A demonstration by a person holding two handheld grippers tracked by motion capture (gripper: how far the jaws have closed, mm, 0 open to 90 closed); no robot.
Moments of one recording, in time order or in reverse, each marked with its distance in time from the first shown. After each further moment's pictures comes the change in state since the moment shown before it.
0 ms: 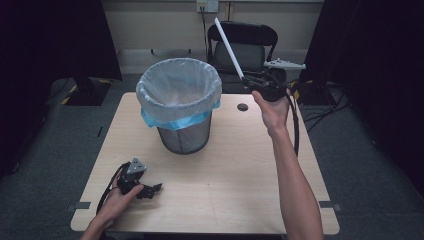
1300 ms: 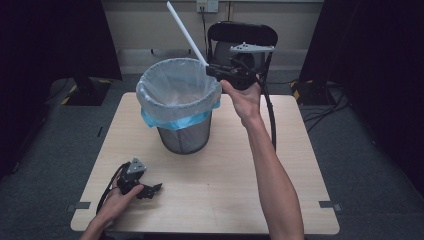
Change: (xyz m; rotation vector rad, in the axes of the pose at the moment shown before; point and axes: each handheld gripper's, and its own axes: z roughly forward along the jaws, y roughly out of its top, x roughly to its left) left arm 0.000 0.000 0.000 0.000 -0.001 0.001; right arm 0.074 0.041 0.029 -0.027 0.219 -0.056
